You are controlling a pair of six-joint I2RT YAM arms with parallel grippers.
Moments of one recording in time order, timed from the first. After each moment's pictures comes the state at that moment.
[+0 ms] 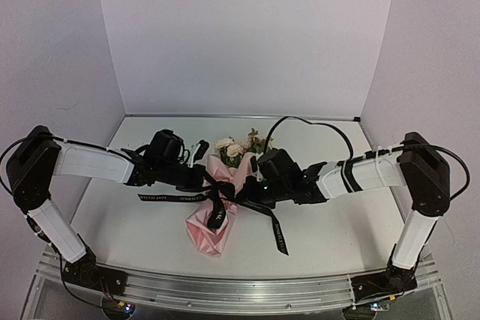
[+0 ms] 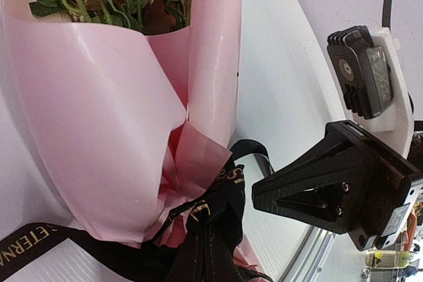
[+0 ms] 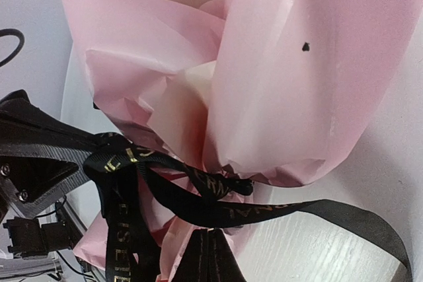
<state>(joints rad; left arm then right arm) -0.72 1.62 0.87 0.08 0.45 -0.55 0.97 1.82 1.06 0.04 -0.08 0.94</state>
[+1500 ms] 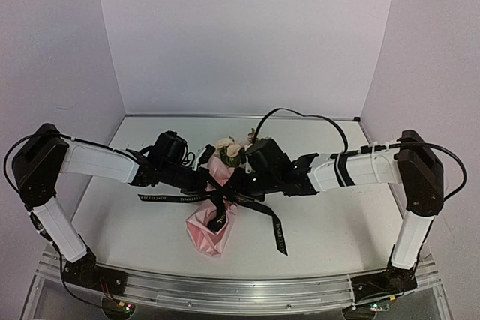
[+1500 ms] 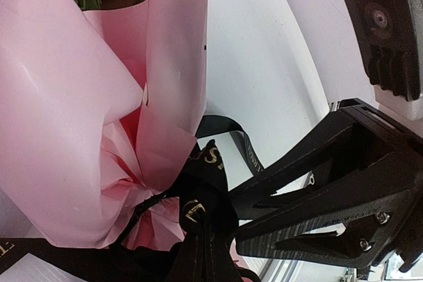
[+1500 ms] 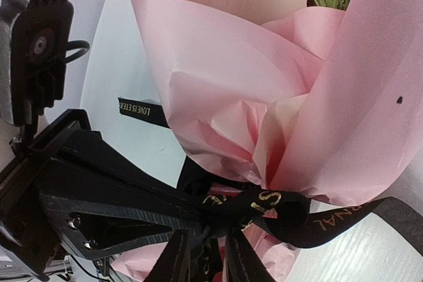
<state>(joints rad) -0.72 1.67 0.88 0.10 0.58 -0.55 0.99 1.87 1.22 -0.03 -0.08 0.94</state>
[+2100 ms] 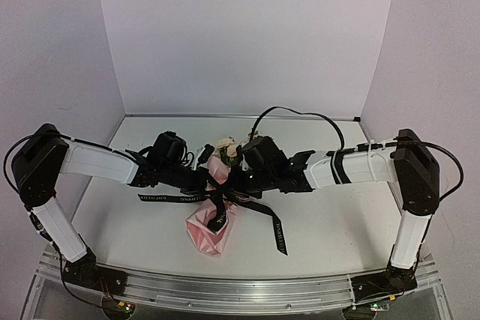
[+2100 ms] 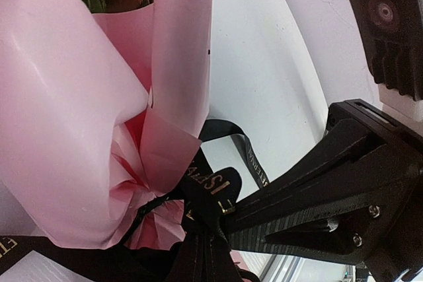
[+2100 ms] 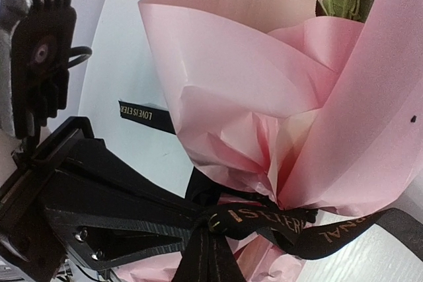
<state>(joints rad) -0.72 1.67 0.88 0.12 0.57 -0.56 0.99 1.90 1.27 -0.07 -0.08 0.93</state>
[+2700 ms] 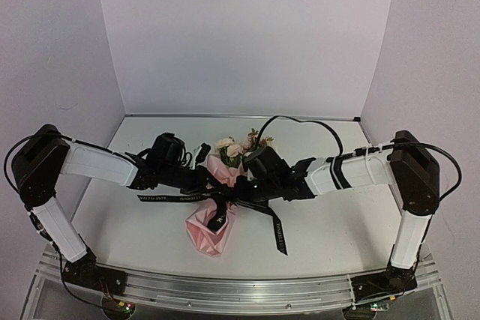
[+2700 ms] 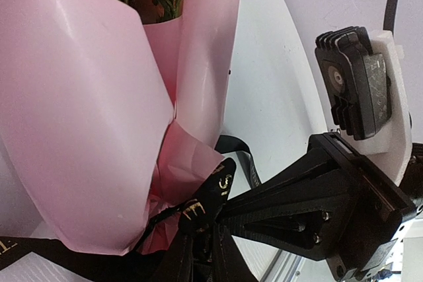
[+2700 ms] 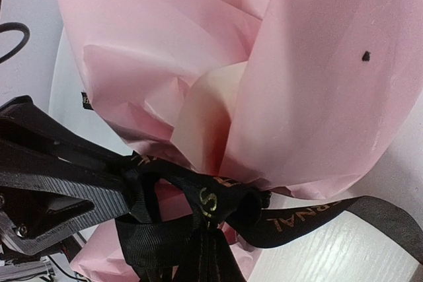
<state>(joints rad) -0.72 1.67 0.84 0.19 0.52 -0.65 0.99 1.90 1.19 -0.07 -0.05 0.93</state>
